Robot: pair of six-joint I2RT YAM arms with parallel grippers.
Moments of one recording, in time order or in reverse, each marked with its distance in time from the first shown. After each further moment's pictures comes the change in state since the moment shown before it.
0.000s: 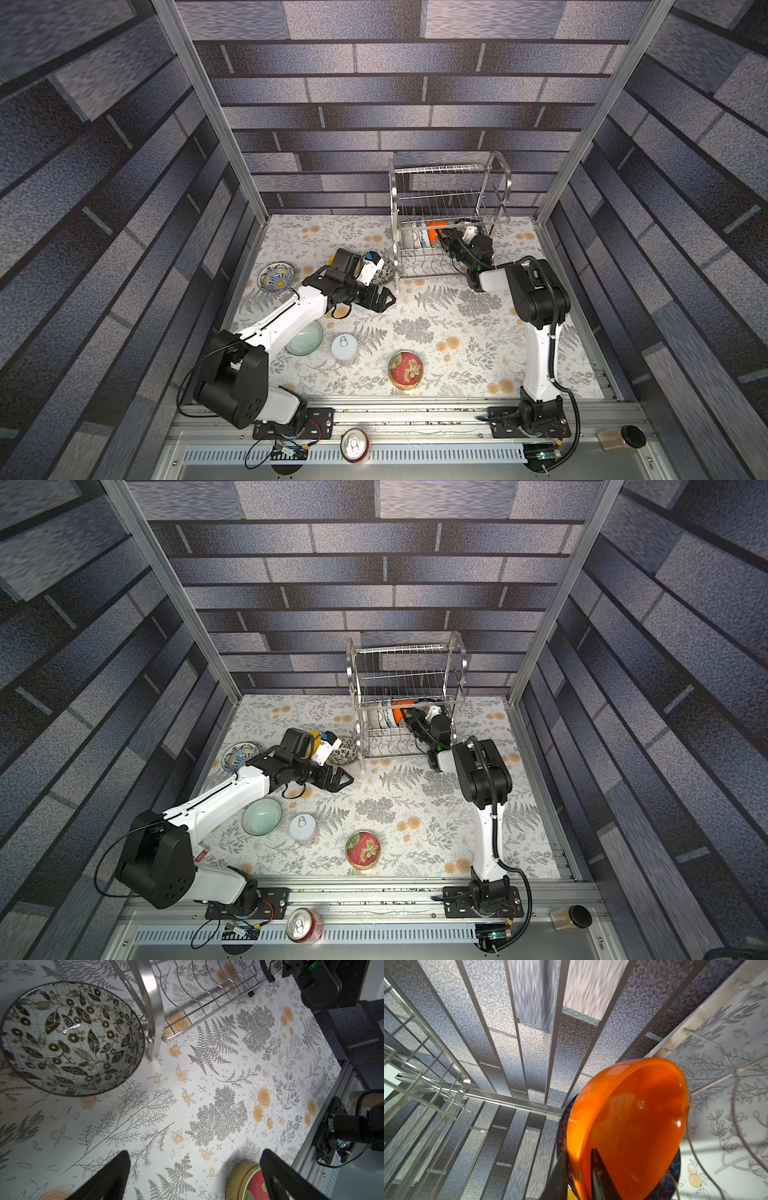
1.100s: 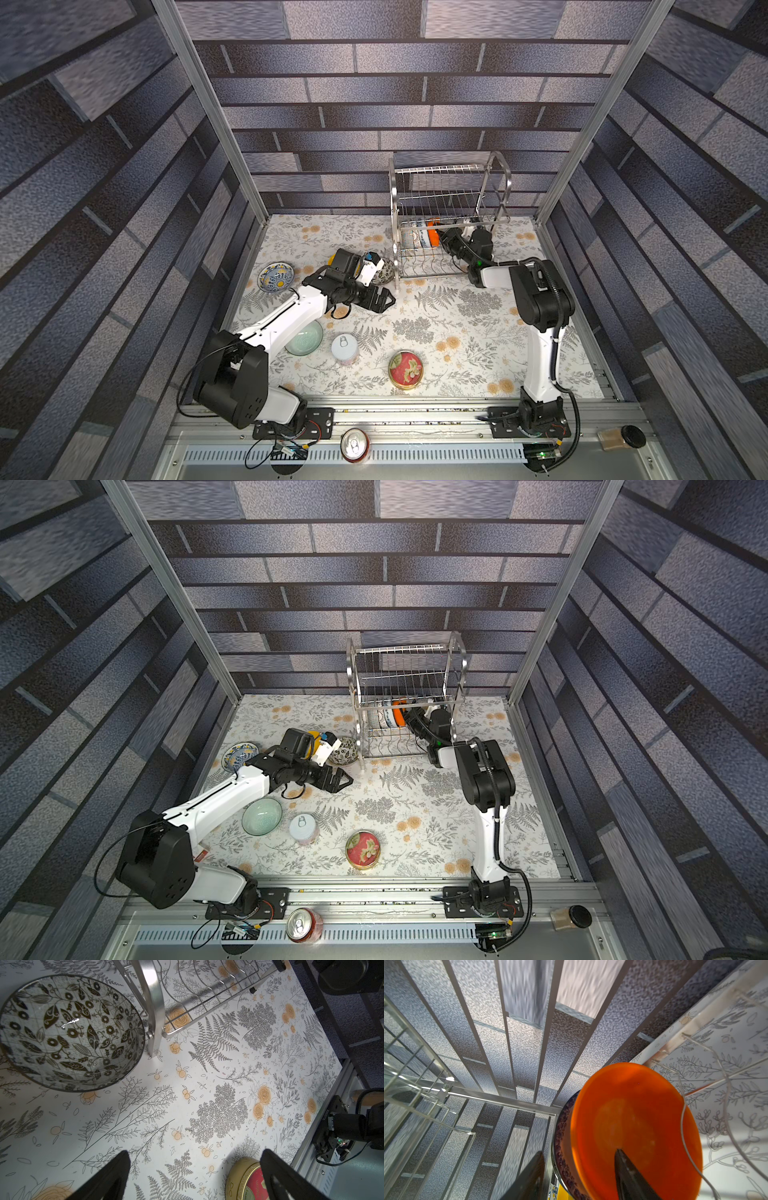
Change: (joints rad) left arm 0.000 0.000 0.003 -0.018 -0.002 0.000; right arm -0.004 -0.054 0.031 -0.155 0.003 -0.085
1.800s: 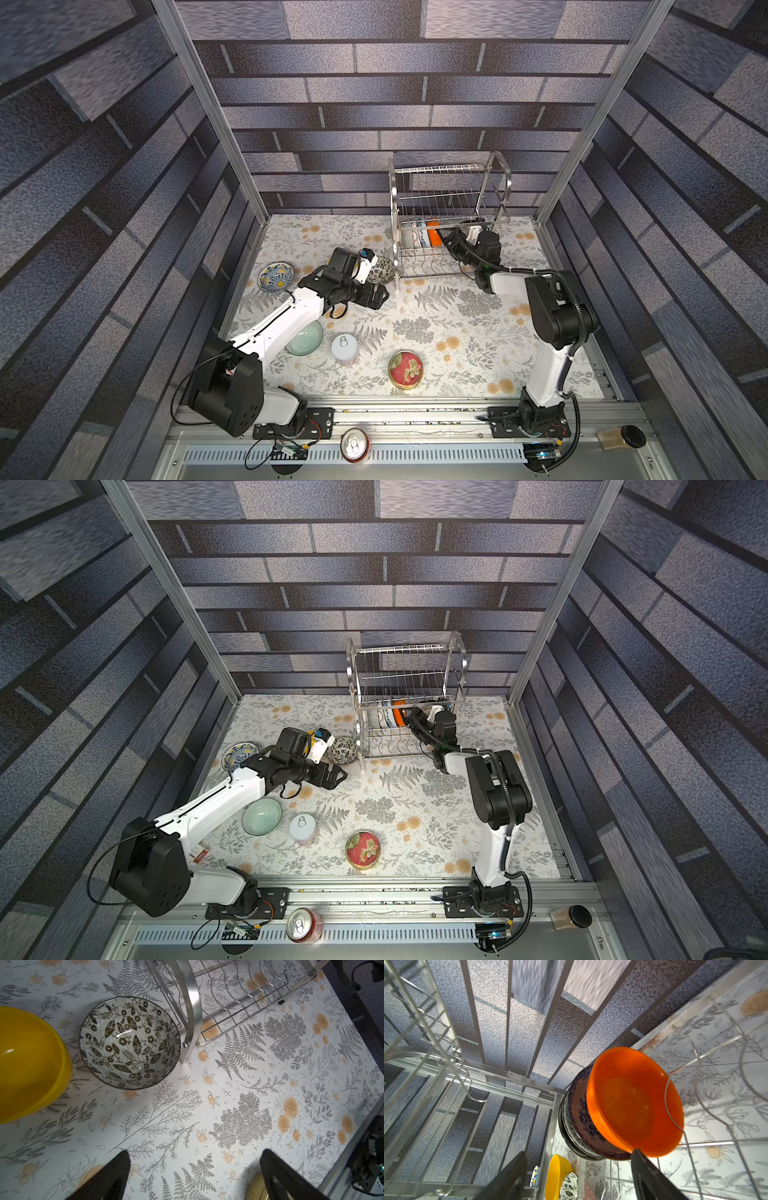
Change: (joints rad) left arm 0.013 -0.042 0.001 -0.007 -0.170 -0.011; right arm 0.000 -0.201 -0.152 -0.154 0.011 -0.153
